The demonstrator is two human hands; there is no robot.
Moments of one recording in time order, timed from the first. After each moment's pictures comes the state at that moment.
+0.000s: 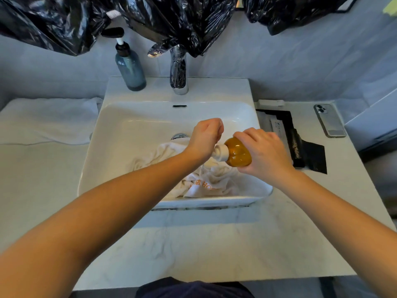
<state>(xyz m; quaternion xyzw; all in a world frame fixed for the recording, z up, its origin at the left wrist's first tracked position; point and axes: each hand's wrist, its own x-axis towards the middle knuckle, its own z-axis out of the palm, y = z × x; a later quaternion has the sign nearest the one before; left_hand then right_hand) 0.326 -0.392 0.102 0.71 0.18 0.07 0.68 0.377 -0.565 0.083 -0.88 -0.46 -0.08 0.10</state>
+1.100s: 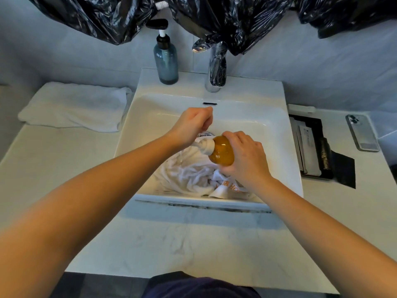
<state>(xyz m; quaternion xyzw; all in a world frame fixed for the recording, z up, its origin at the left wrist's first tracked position) 0.289 -0.282 0.109 0.78 0.13 0.05 0.61 0.329 -0.463 0.068 -0.90 -0.40 0.03 0.18</state>
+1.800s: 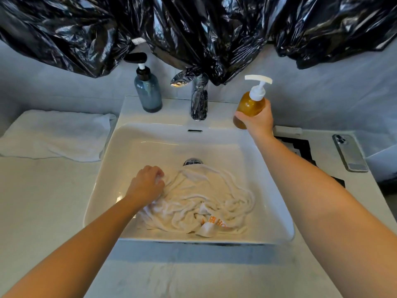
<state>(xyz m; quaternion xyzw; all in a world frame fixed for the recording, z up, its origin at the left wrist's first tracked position) 0.253 -0.228 -0.001 0.91 0.29 -0.08 0.28 0.521 -0.425 0.075 -0.83 -0.03 0.08 0.55</state>
